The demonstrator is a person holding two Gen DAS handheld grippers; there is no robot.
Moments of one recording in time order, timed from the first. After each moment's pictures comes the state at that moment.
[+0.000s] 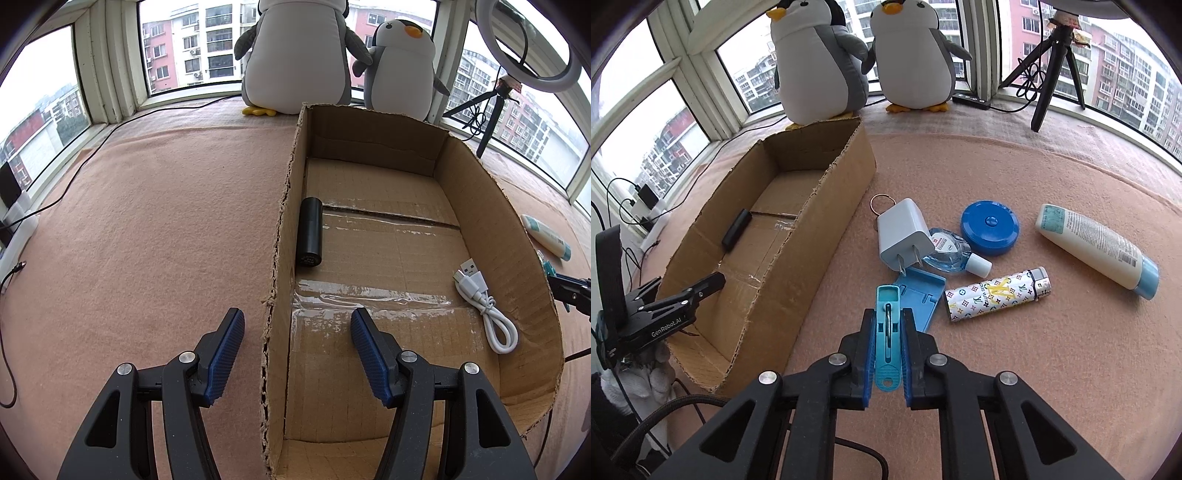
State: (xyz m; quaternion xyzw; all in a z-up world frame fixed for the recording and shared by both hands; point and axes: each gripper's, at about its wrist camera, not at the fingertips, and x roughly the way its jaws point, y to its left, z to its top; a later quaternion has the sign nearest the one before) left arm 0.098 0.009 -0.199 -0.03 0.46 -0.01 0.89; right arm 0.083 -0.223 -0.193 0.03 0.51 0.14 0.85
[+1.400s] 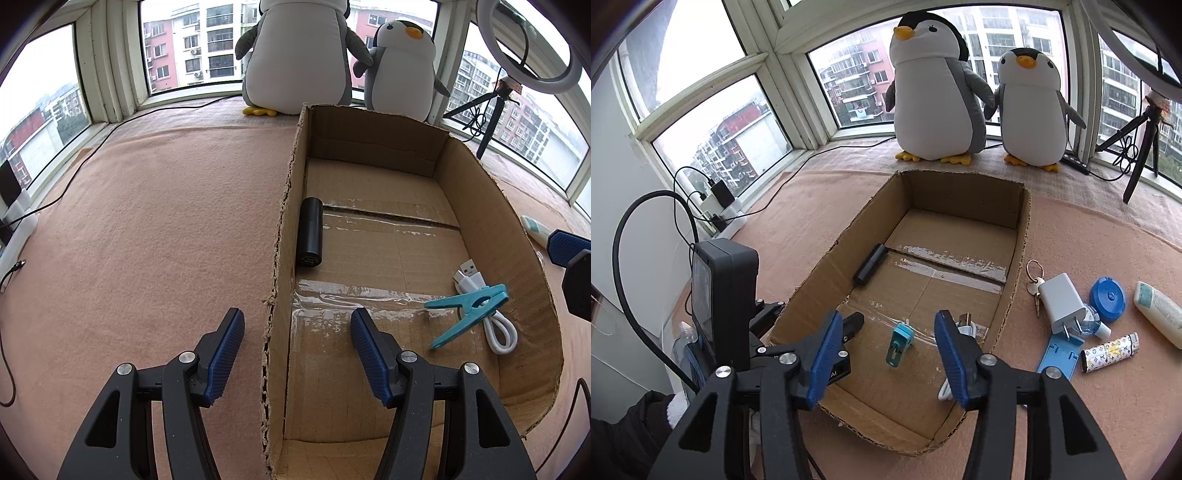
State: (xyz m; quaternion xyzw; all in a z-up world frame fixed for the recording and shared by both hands) left arm 0.099 0.009 -0.199 -0.03 0.46 -0.01 0.89; right arm 0.072 -0.120 -0.149 0.02 0.45 0.25 0.86
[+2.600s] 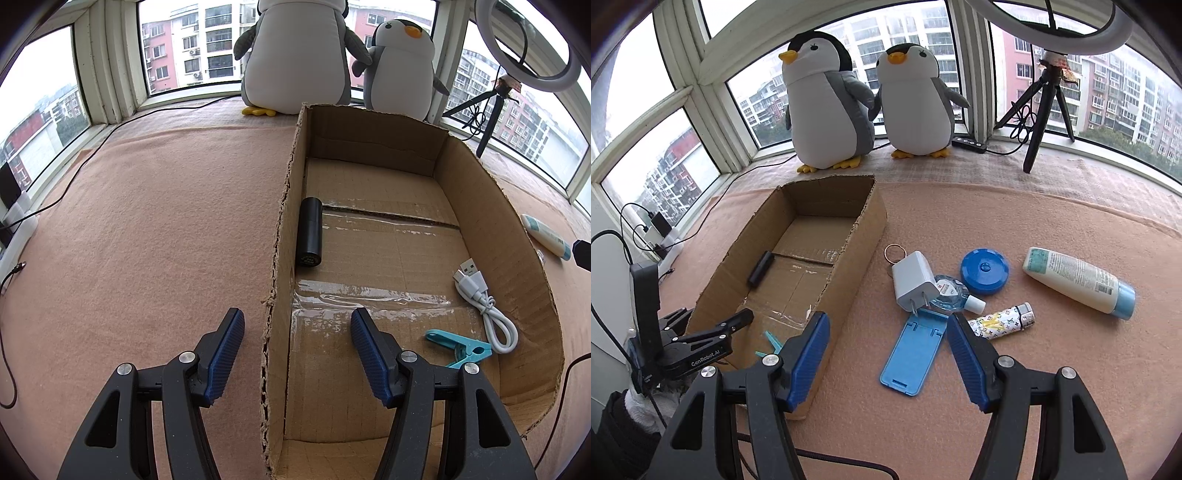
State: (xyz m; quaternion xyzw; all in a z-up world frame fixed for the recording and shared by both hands) left arm 0.098 0.009 -0.199 -0.03 0.46 -0.01 0.89; right arm 0.082 -0.229 -0.158 0.03 0.46 0.12 0.88
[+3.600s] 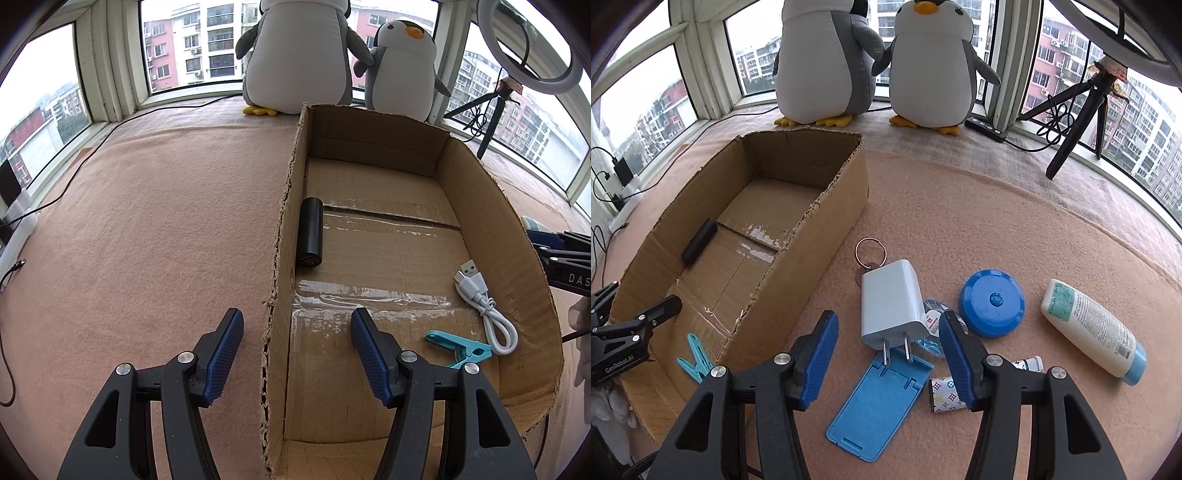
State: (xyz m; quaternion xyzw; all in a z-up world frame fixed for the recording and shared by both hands) left arm 0.099 0.010 -0.199 -0.03 0.46 -0.01 0.89; right arm 0.139 -0.200 -0.211 -0.08 0.50 0.12 0.85
